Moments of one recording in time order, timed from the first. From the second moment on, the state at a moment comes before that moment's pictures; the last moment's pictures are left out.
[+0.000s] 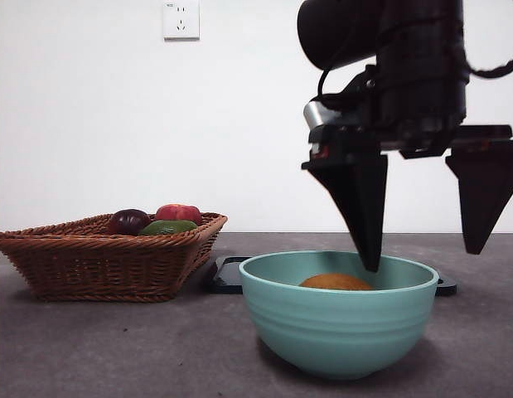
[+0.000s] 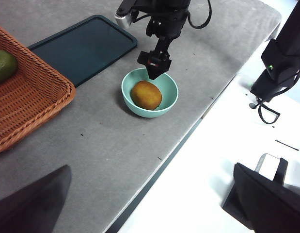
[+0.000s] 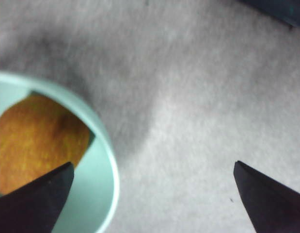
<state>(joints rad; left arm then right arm) -1.04 0.46 1.16 -1.27 0.00 -0.18 0.69 1.65 1.21 -1.08 0.05 0.37</state>
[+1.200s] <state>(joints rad) -1.04 0.46 1.16 -1.27 0.00 -0.17 0.67 1.73 1.23 -1.04 -0.13 0.32</state>
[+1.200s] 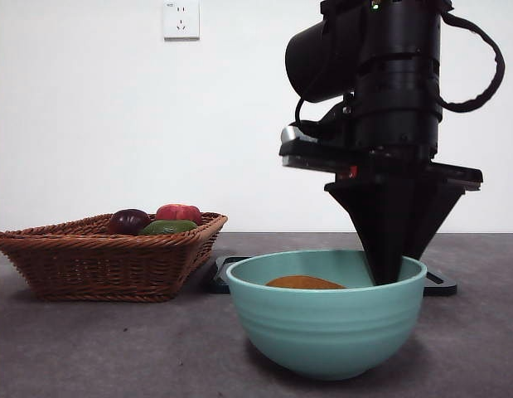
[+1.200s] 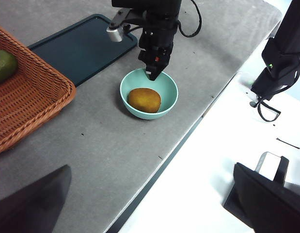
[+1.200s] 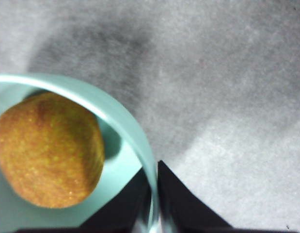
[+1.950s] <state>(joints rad) -1.04 0.46 1.16 -1.27 0.00 -0.17 0.47 1.81 1.60 -1.16 -0.13 0.30</state>
